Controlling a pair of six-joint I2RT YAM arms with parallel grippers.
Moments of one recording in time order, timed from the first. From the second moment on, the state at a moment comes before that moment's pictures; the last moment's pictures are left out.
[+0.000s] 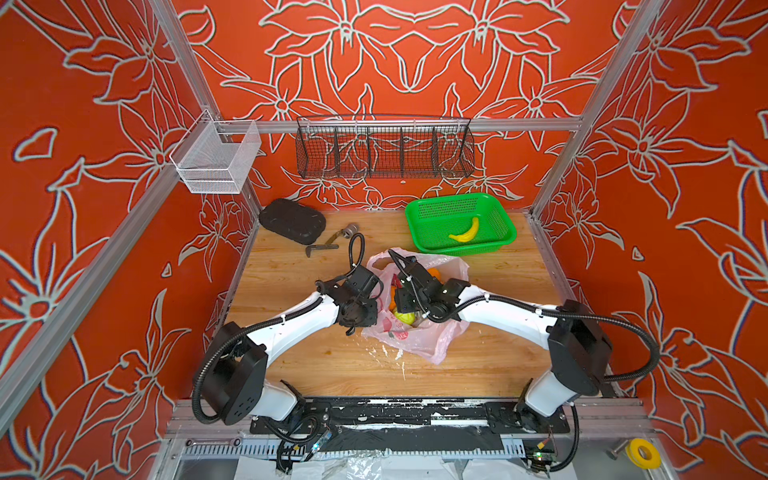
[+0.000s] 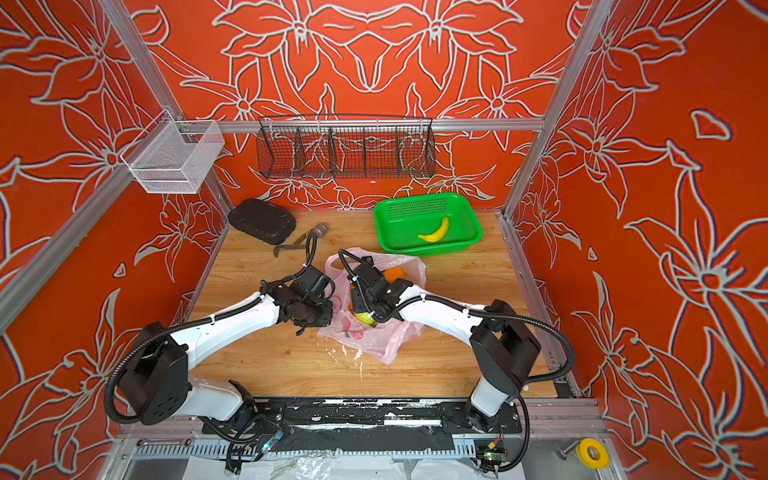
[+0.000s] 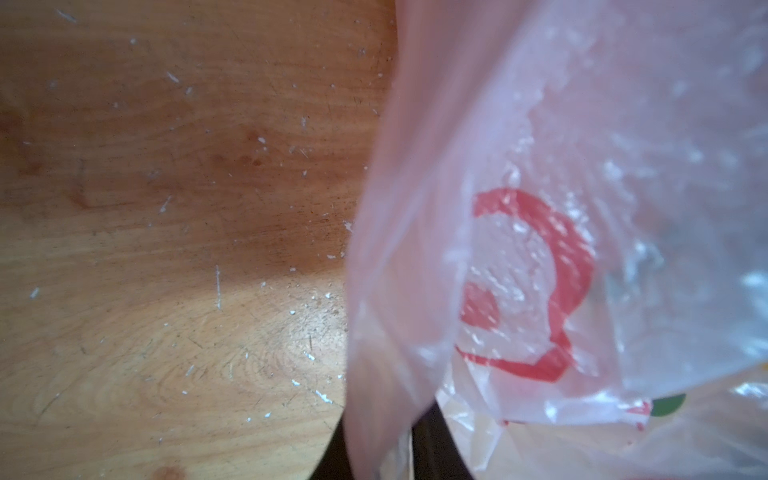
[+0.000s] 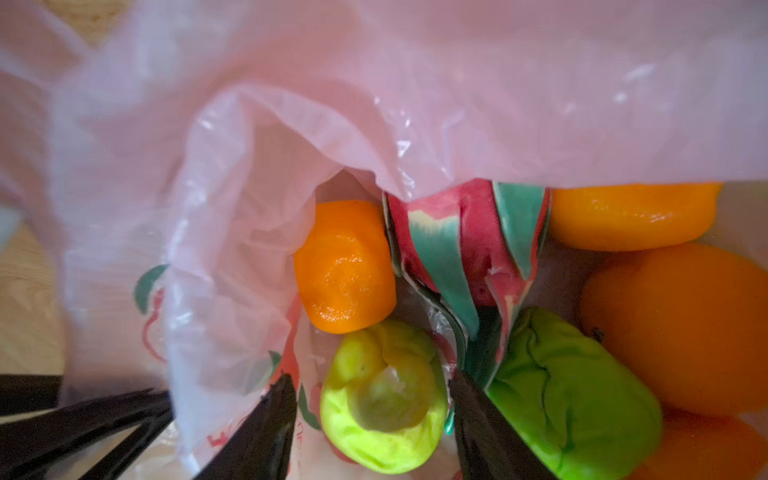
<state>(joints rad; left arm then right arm) -0.58 1.42 0.94 -0.71 0.03 -0.61 0.87 1.66 1.15 -0.45 0.21 0.61</state>
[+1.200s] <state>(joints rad) -0.58 1.18 0.90 -0.66 0.07 -0.55 0.83 1.61 1.07 -0.38 0.13 0.65</state>
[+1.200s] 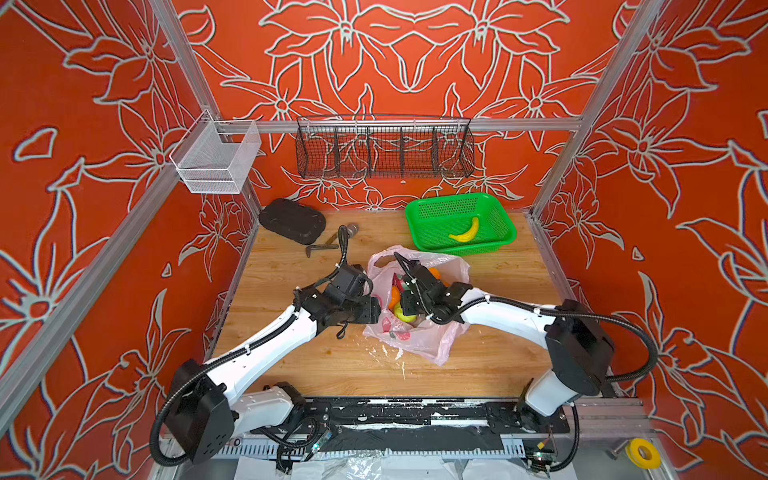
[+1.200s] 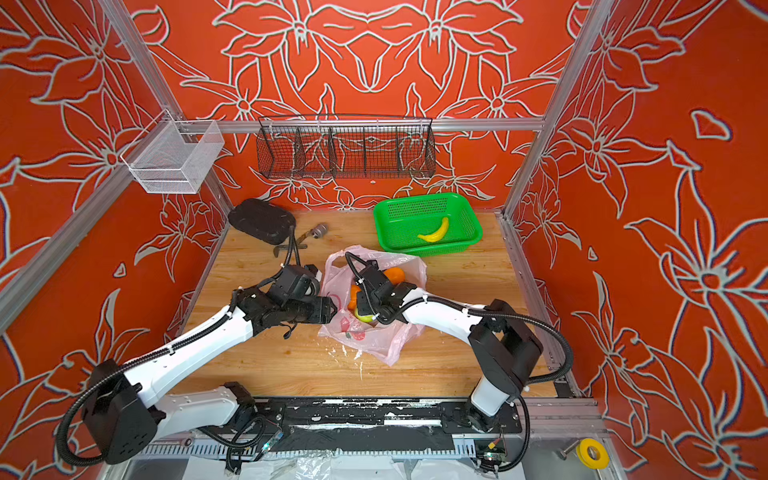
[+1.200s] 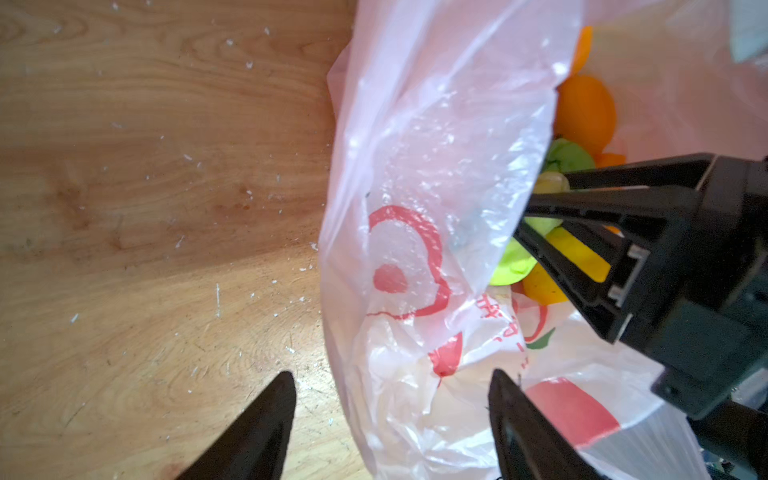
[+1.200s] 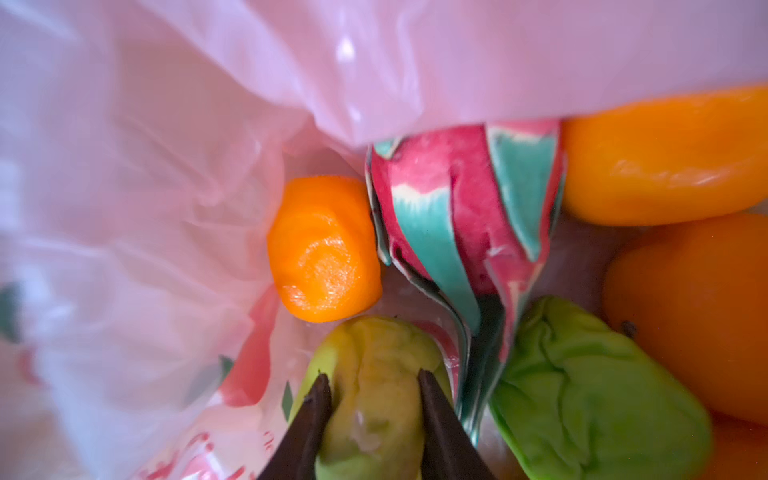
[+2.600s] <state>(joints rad) -0.58 1.07 1.05 -0.39 0.29 -0.29 0.33 1.48 1.54 -0.51 0.06 0.53</state>
